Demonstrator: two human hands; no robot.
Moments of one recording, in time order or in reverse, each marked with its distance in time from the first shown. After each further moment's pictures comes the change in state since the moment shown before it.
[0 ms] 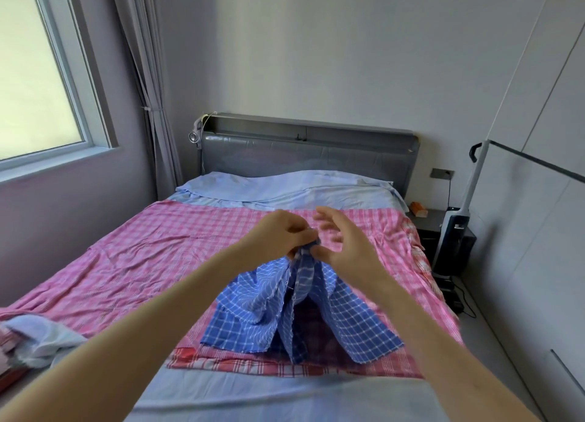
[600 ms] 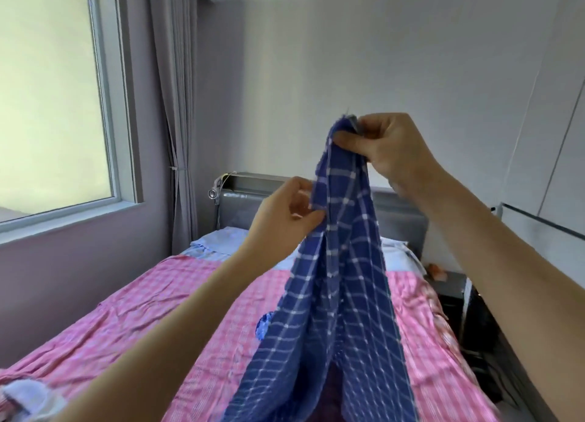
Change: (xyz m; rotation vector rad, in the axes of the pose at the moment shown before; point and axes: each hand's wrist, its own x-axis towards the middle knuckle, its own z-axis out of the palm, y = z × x) left_hand 0.005 0.060 -0.083 -0.225 0.467 0.374; right_hand 0.114 -0.168 -0.099 0.208 0.216 -0.358
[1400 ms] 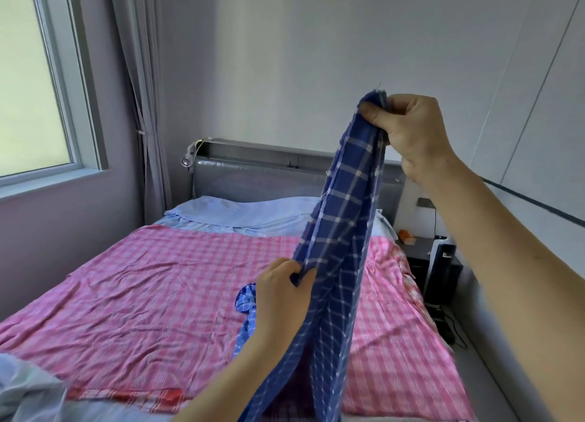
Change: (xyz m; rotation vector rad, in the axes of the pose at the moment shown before) left_hand -0.103 -0.094 0.078 0.278 0.217 -0.071; right_hand -0.013 0.039 -0.017 -0.022 0.254 0.140
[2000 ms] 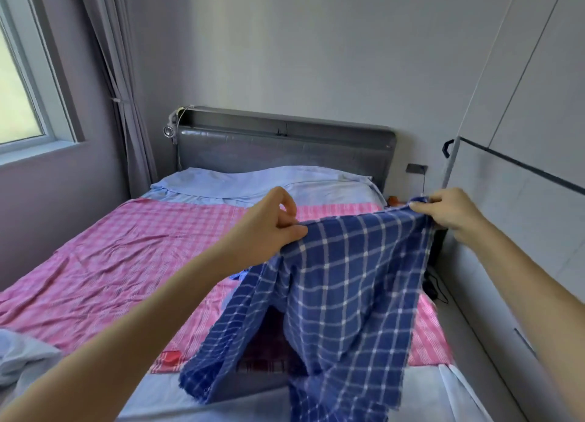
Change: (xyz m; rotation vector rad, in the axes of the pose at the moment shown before) left_hand 0.042 0.023 -0.053 -0.207 -0.667 -0.114; right_hand -0.075 0.161 -0.114 -0.616 -0.057 0.618
